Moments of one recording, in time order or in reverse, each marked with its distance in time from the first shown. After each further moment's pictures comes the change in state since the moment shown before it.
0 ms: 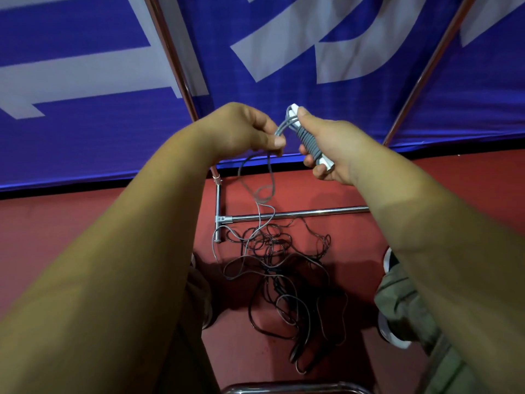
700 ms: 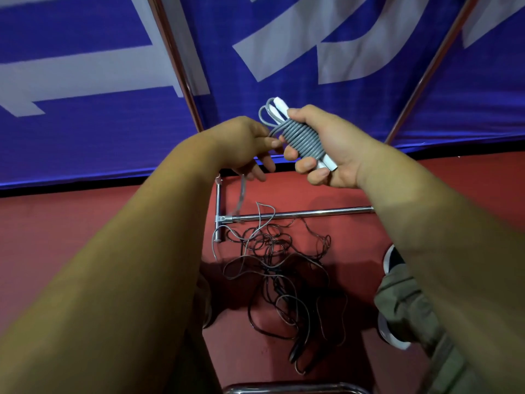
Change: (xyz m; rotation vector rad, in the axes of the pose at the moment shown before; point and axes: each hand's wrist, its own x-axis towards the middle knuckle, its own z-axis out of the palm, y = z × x) left_hand 0.001 -0.006 0.017 -0.040 -0.085 -0.115; right_hand -0.022 -0.012 0.001 0.092 -0.391 0.081
